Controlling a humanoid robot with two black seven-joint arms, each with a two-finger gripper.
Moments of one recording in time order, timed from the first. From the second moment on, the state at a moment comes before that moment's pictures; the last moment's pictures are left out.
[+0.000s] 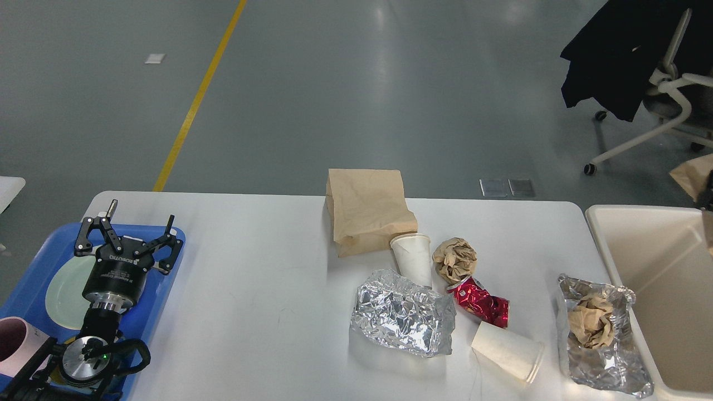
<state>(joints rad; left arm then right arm) -0.22 0.19 -1.42 -0.79 0.05 -0.62 -0.15 2.25 -0.69 -1.72 1.34 -0.12 0.55 0.02</state>
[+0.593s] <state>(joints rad) -0.22 0.18 -1.43 -0.79 0.05 -0.62 -0.15 0.97 -0.68 -0.87 0.32 -0.15 0.46 0.03</state>
